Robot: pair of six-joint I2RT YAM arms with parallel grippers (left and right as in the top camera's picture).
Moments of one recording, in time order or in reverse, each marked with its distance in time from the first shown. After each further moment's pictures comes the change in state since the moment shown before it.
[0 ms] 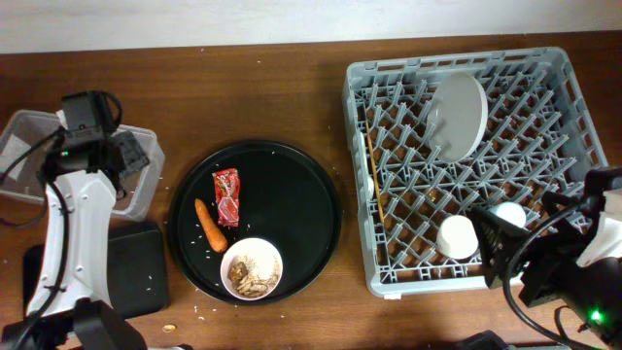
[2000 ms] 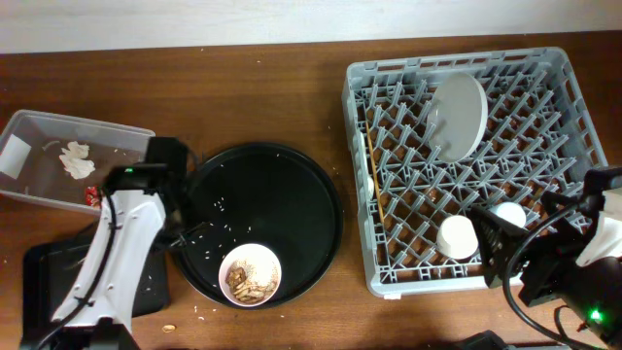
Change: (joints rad) left arm -0.226 -0.083 -0.207 -0.411 0.145 -0.421; right arm 0.000 0.001 -0.001 0.000 0.000 0.000
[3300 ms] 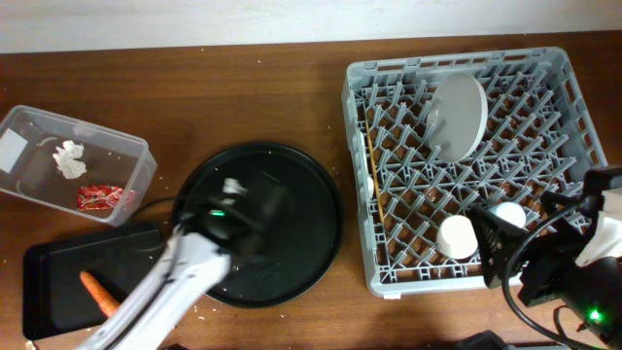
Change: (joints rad) left arm -0.549 -0.156 -0.060 0.029 -0.100 0.187; right arm 0.000 0.001 0.000 -0.002 0.000 0.002
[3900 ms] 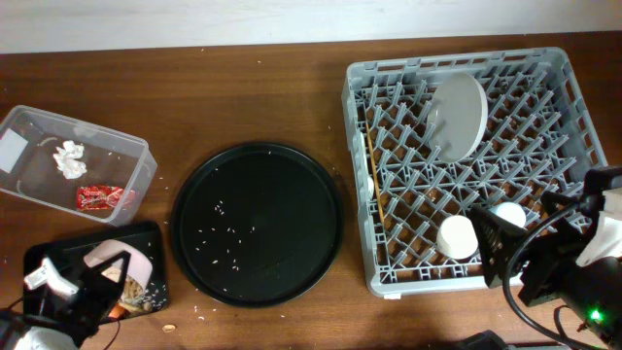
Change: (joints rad) left arm 1.769 -0.155 -0.410 0.174 1.386 0.902; right arm 0.000 -0.001 0.000 0.001 0.000 0.000
